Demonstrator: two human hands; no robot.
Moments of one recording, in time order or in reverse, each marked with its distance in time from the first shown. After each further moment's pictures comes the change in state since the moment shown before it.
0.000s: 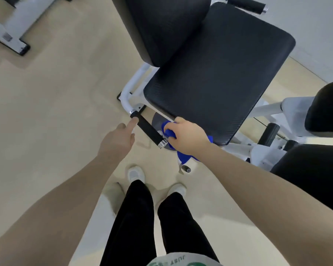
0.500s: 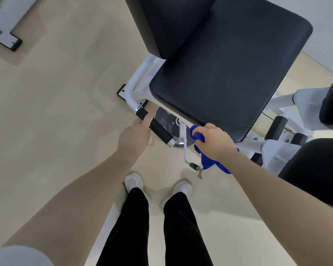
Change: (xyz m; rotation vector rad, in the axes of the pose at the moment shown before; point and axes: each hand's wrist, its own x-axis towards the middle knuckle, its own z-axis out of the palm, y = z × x) left_hand 0.024 0.007 0.020 0.037 -0.022 0.038; right_hand -0.010 0.038 0.037 0.050 -0.006 0.284
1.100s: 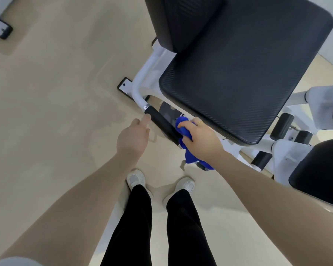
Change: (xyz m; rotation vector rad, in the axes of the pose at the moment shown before) left_hand 0.014 -0.039 0.014 -0.074 0.012 -0.011; right_hand 0.022 -0.059 0.017 0.120 0.031 -0.080
